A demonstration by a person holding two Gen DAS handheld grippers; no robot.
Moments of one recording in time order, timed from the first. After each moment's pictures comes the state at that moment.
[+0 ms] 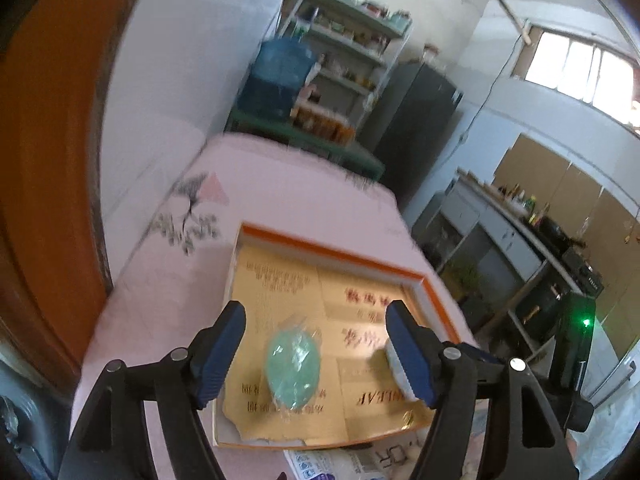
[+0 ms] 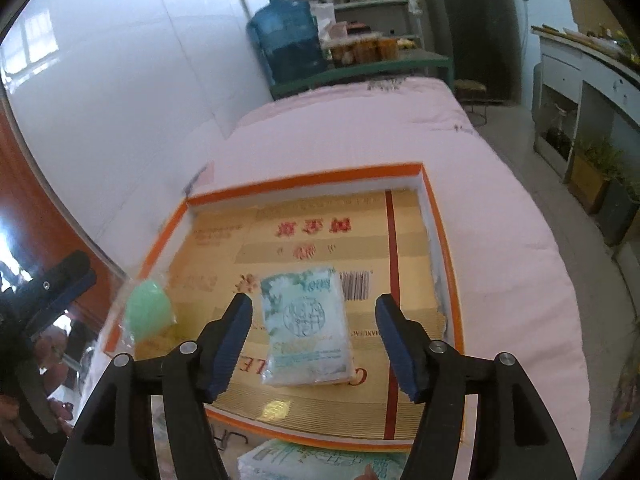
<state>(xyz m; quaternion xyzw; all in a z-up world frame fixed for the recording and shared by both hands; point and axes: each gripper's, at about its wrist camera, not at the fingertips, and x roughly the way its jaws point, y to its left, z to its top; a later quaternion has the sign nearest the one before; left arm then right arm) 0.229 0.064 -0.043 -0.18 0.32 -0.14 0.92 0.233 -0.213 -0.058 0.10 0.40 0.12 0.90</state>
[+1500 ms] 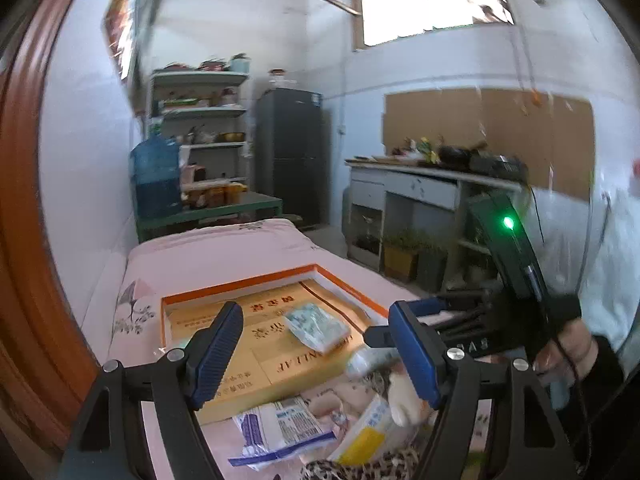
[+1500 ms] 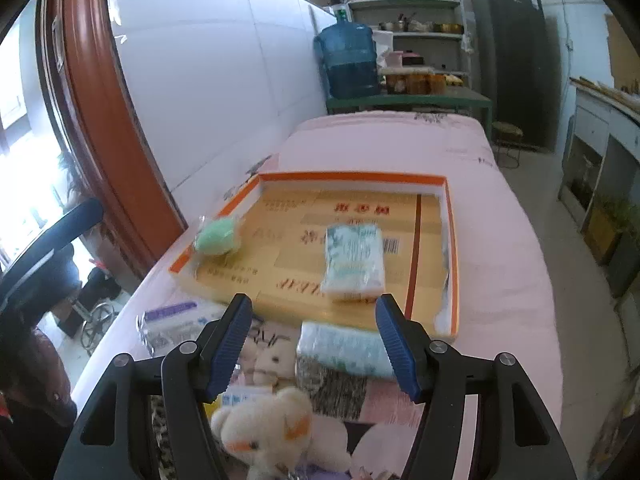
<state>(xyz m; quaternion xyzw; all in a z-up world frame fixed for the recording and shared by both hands) 0.086 -0.002 0.004 0.03 0.17 -0.28 0.94 0.127 -0.209 -0.033 0.04 0.36 0.20 0.91</state>
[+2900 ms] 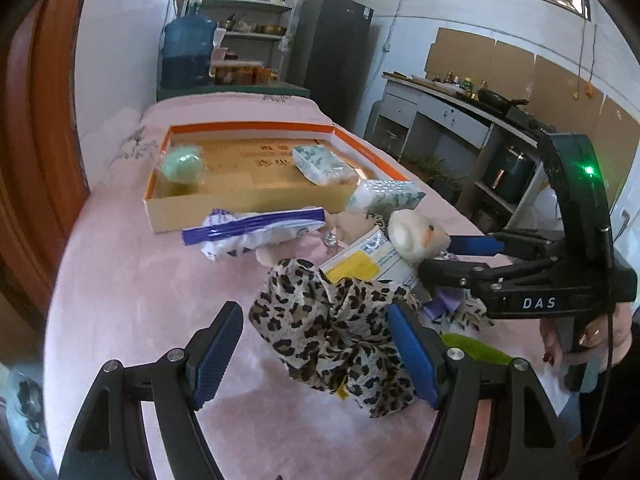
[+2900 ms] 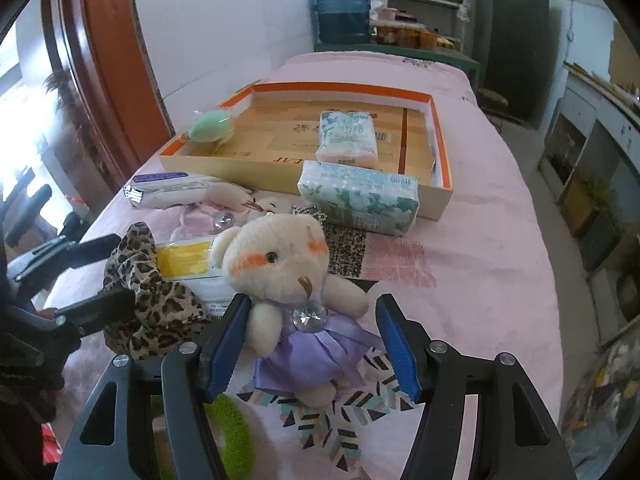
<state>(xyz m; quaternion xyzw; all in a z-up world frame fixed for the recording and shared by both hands) 0.048 0.001 -0.090 -0.01 0.36 -0.23 0.90 0.066 -0.200 -0.081 -0.02 0.44 0.16 0.88</state>
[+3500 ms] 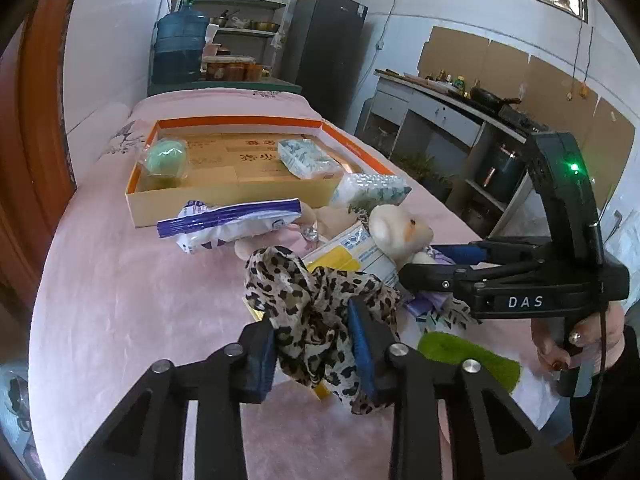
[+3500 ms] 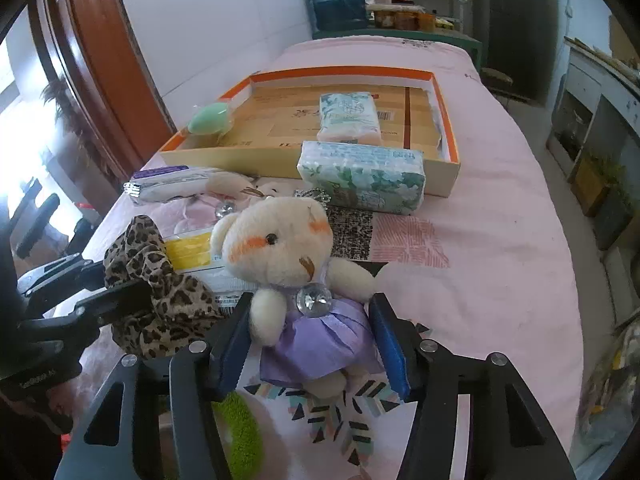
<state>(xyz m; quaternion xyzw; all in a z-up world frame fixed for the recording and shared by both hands) 0.045 -0.009 -0.094 -0.02 0.37 -0.25 0.90 0.066 -0.204 -0.089 0.01 0.46 0.17 0.87</state>
